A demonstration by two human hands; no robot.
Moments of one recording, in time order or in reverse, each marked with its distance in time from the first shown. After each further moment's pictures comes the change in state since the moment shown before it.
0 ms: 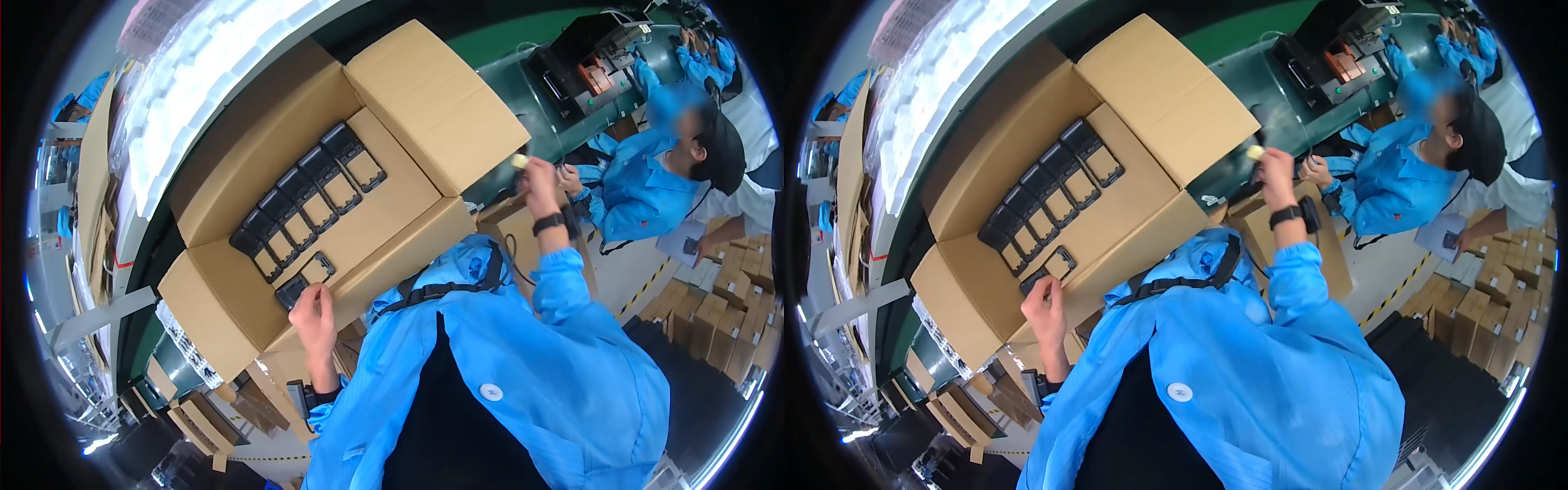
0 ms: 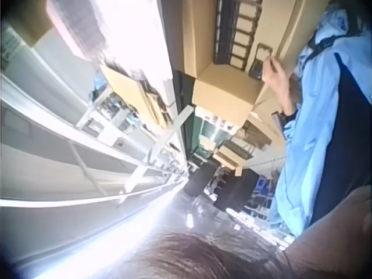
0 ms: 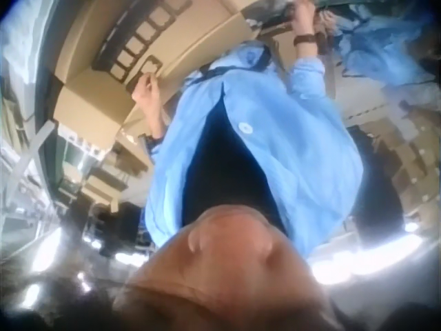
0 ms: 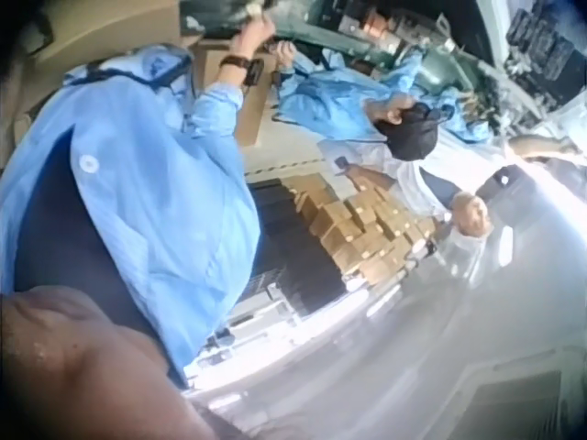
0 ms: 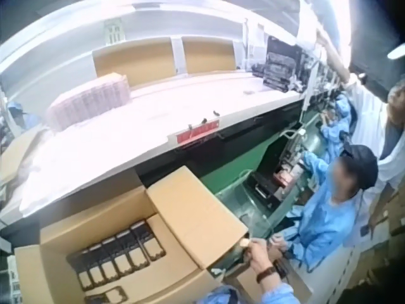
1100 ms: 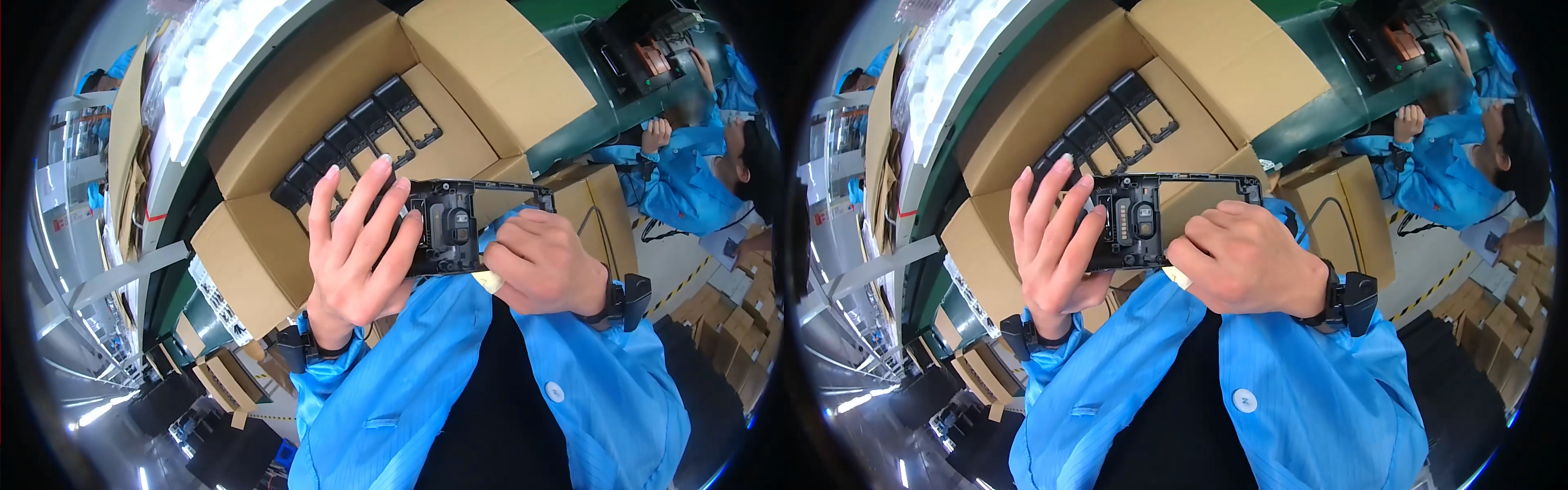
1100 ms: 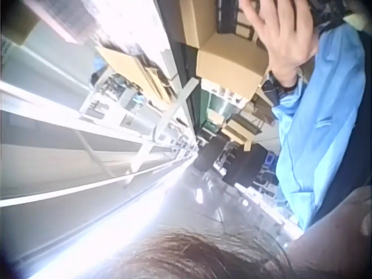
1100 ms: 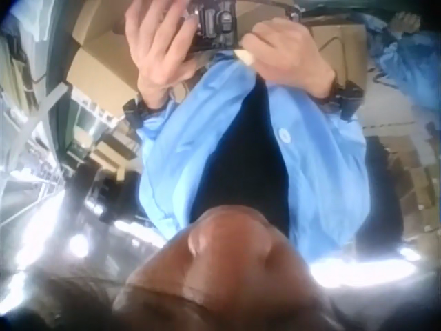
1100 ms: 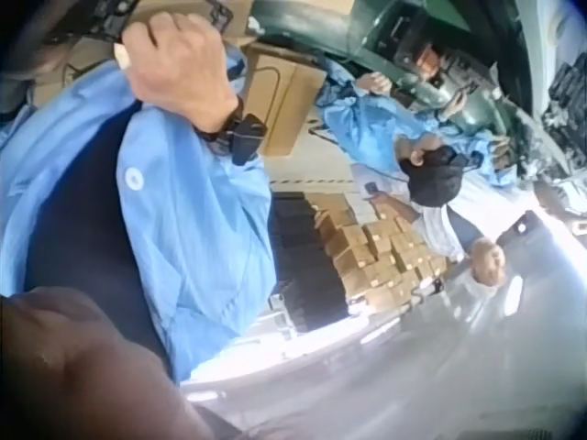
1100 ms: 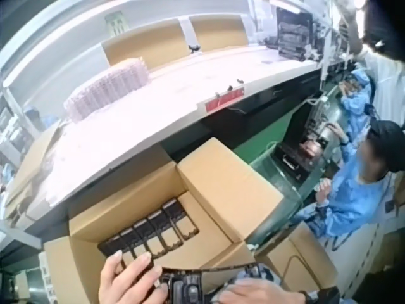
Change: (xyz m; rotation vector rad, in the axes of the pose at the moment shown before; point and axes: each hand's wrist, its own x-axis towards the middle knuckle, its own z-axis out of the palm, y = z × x) left_hand 0.074 0.133 -0.051 0.216 0.067 1.073; right_hand -0.257 -0.136 0.124 -0.775 -0.817 -1.359
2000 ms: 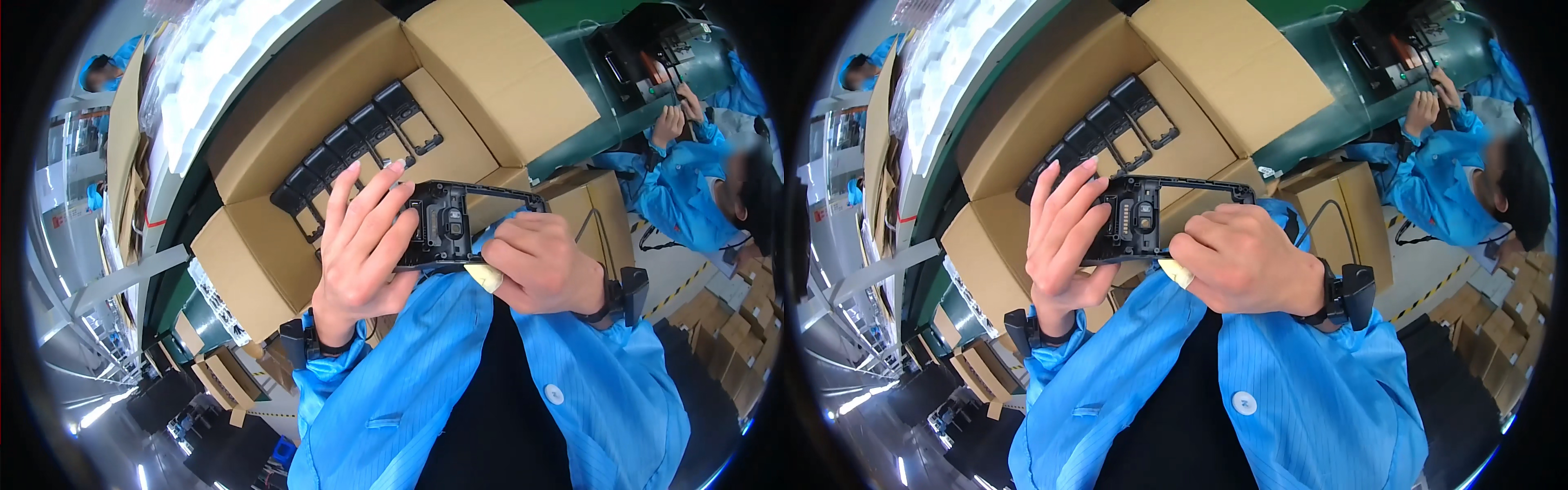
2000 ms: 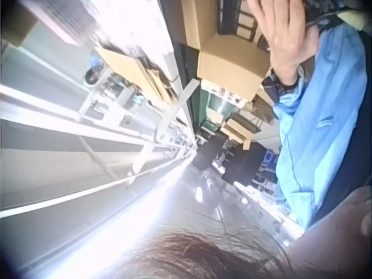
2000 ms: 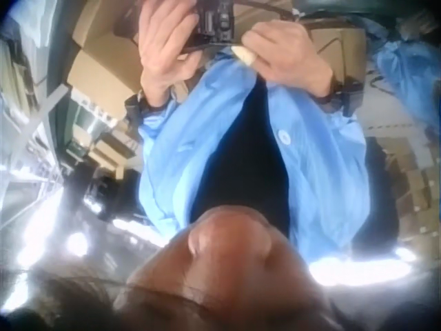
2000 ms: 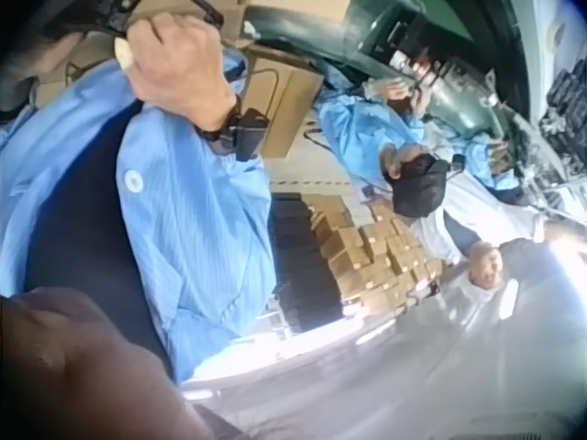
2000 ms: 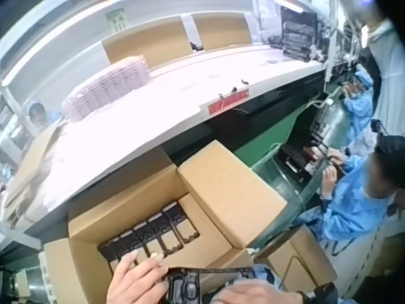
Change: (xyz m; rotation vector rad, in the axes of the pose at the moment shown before) left_hand 0.007 -0.018 0.016 -0.244 -0.055 -0.118; right_hand 0.007 0.021 0.002 0.112 0.014 0.042
